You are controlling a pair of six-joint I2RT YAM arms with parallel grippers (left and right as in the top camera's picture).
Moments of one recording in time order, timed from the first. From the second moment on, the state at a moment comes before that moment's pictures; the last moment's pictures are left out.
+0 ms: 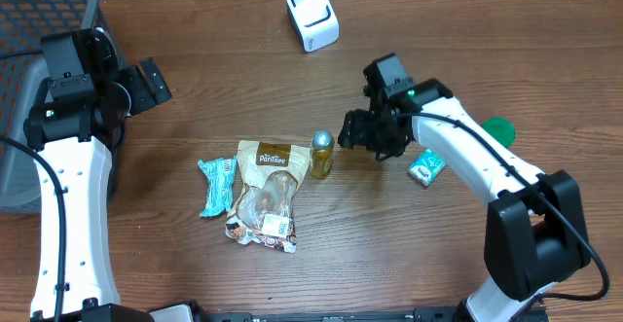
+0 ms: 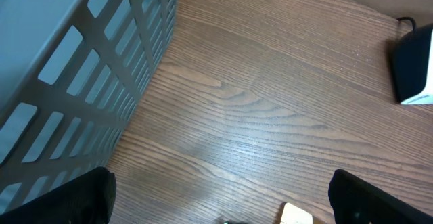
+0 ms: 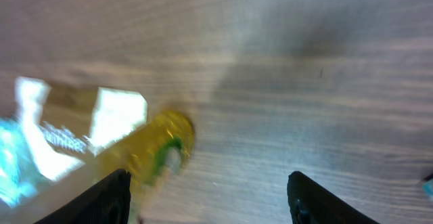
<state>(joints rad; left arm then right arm) 0.21 1.46 1.39 -0.81 0.02 -0.23 0.40 1.82 1.37 -0.86 -0.23 0.54</state>
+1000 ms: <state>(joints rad) 0.21 1.46 1.39 -0.81 0.02 -0.23 0.59 1.82 1.67 -1.05 -0.12 0.65</state>
